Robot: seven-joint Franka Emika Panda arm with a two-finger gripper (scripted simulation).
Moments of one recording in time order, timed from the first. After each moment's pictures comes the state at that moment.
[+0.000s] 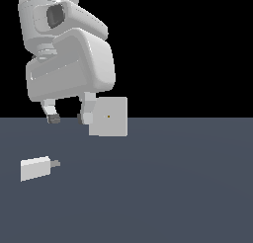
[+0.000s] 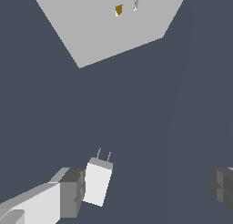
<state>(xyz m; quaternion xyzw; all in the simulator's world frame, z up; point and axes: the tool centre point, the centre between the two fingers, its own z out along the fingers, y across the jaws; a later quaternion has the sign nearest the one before) -0.079 0.103 0.096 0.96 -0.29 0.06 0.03</state>
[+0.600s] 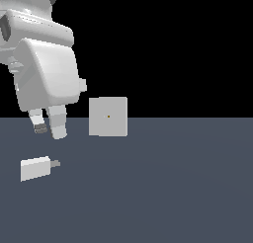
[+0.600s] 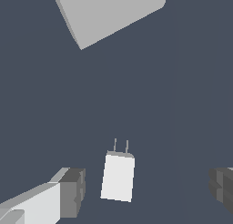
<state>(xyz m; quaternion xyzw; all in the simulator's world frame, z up) -0.083 0.134 0.077 0.93 -0.36 0.09 0.04</state>
